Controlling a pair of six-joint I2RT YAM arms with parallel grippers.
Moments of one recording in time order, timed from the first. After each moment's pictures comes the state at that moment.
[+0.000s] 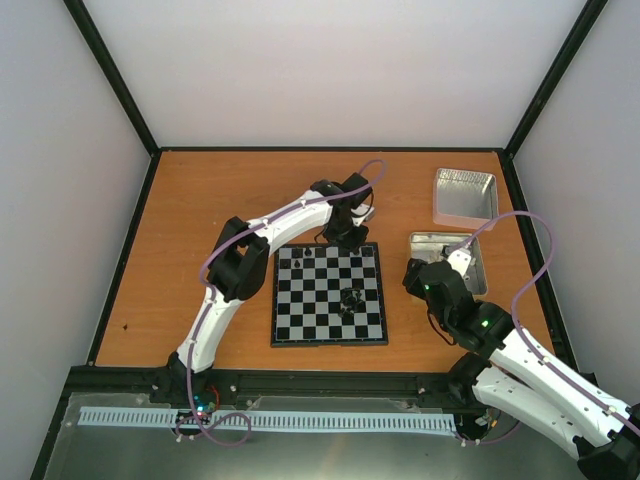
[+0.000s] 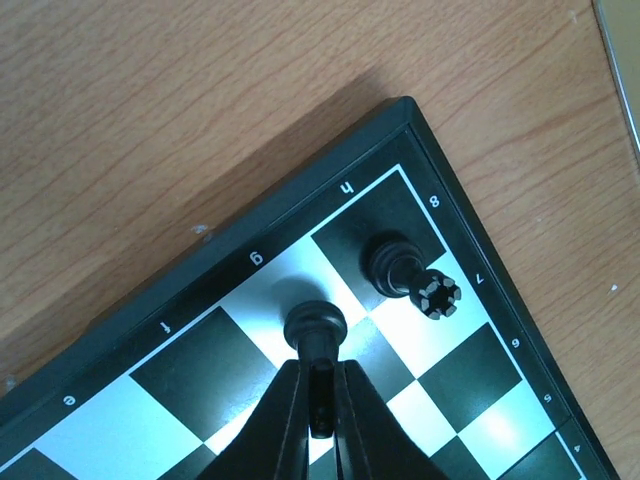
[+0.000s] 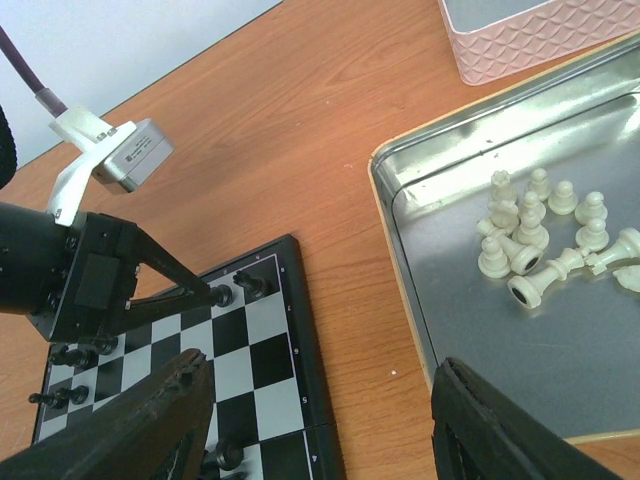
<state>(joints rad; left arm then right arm) -0.75 2.31 2.02 -1.01 0.21 -0.22 0.72 0.66 0.55 -0.54 0.50 0.91</state>
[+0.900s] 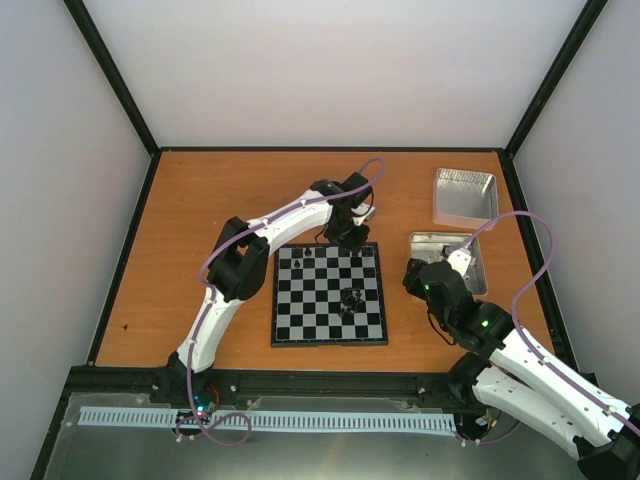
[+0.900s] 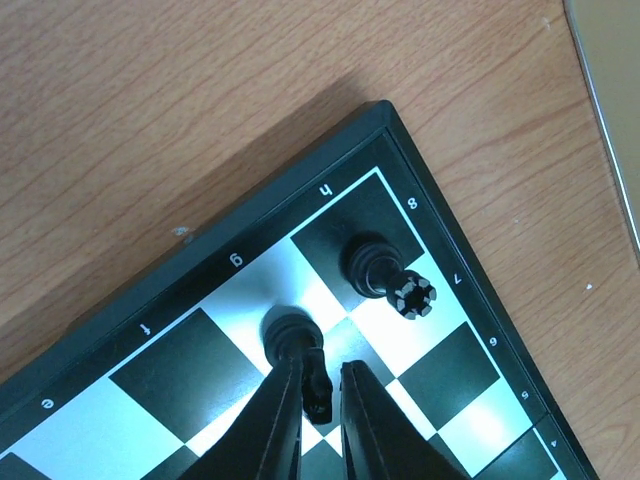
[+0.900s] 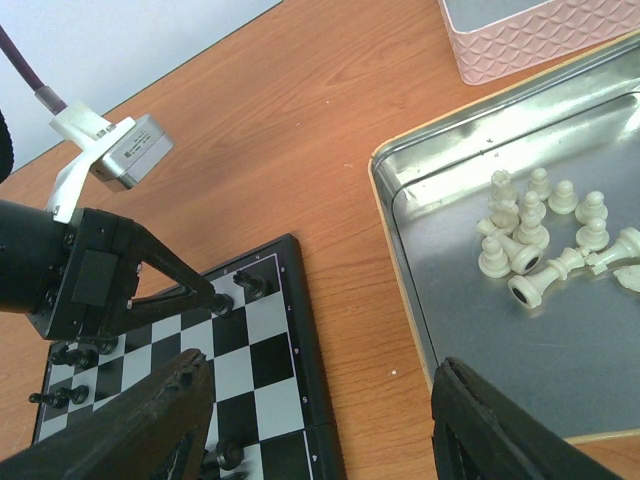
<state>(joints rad) -0.75 2.31 2.02 -1.01 0.23 -0.24 0.72 0.66 0.55 -0.54 0.50 0.91</state>
